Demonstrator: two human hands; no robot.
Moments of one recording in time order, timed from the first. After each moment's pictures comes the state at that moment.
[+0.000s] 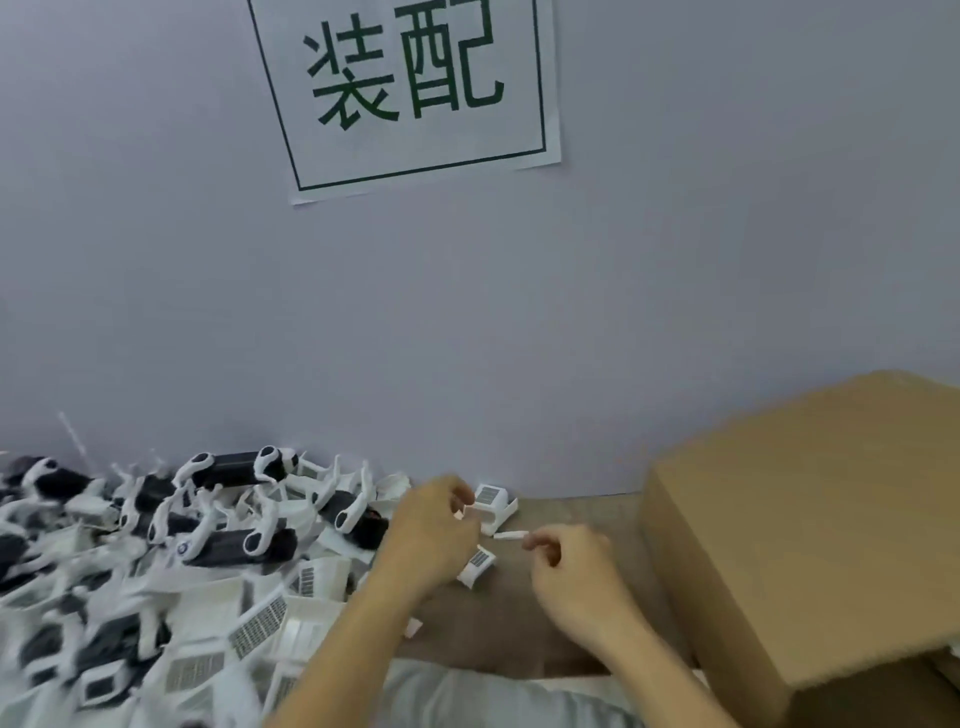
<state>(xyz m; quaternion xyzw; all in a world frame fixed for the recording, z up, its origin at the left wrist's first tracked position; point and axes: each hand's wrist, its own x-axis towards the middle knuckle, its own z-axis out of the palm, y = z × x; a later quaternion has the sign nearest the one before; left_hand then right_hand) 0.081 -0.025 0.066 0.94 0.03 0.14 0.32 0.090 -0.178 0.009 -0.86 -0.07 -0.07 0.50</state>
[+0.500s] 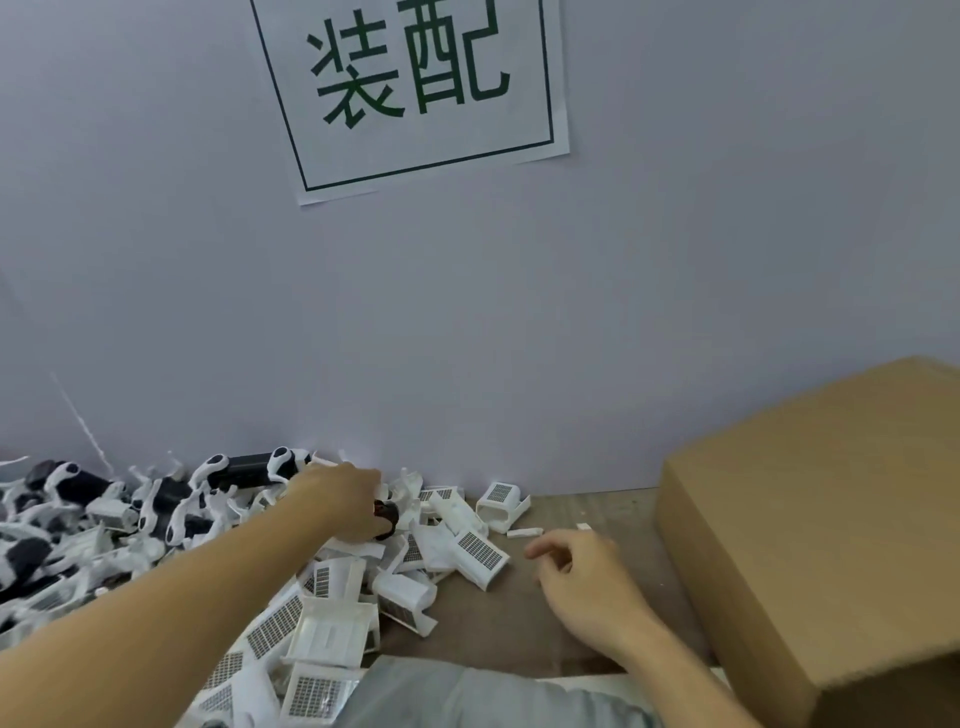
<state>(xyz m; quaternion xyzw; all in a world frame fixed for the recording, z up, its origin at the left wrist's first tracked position) 0.118 0.073 0.100 0.97 0.10 -0.07 -0.20 0.090 -0.176 0.002 -0.84 -0.10 -0.03 0.53</state>
